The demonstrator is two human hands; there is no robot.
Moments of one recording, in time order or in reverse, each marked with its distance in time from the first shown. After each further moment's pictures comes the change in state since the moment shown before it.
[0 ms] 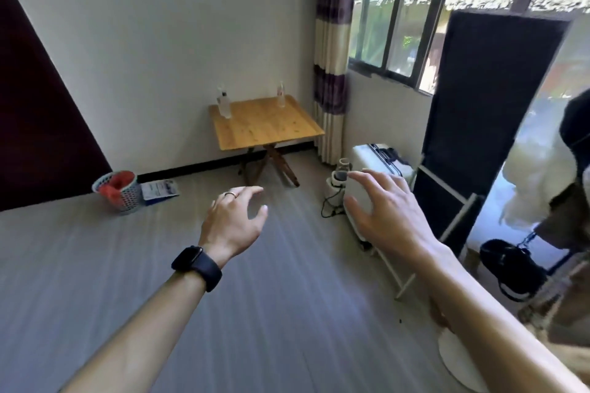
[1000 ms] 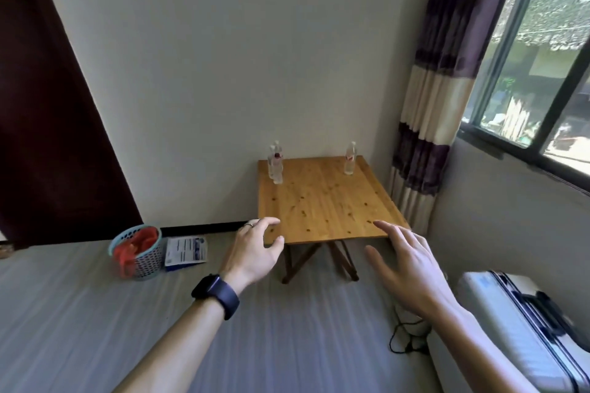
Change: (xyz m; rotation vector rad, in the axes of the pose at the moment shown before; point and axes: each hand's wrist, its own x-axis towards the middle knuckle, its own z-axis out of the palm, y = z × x) left_hand 0.609 -0.222 0.095 -0.141 0.033 -0.194; right_hand 0.617 0.022 0.301 0.222 -0.107 -0.053
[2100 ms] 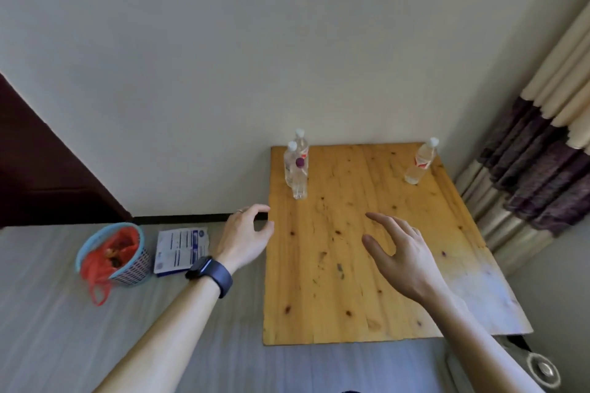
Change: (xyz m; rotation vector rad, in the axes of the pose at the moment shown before) left_hand 0.560 -0.223 0.088 0.009 -0.157 -0.293; right_hand 0.559 0.062 0.305 0.133 -0.278 0.067
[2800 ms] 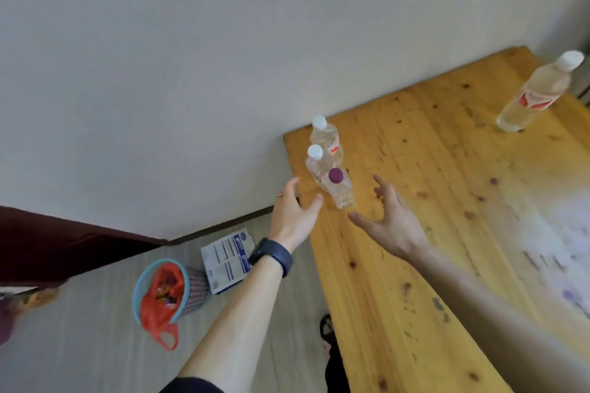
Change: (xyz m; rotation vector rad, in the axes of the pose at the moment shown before) left_hand 0.315 -0.038 0.075 -0.100 -0.209 -0.218; right_hand 0.289 0.034 0.211 0.386 -0.150 0.390
